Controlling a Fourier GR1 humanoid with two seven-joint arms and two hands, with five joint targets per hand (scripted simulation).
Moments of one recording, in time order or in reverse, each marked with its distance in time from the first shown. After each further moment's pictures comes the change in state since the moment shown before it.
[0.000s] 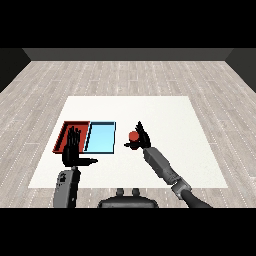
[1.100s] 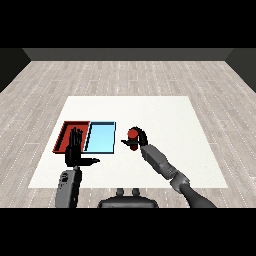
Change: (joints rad) left arm -0.001 -0.012 -0.017 0.023 -0.010 0.020 -0.015; right arm -0.124 -0.002 0.184 0.145 -0.099 -0.223 0.016
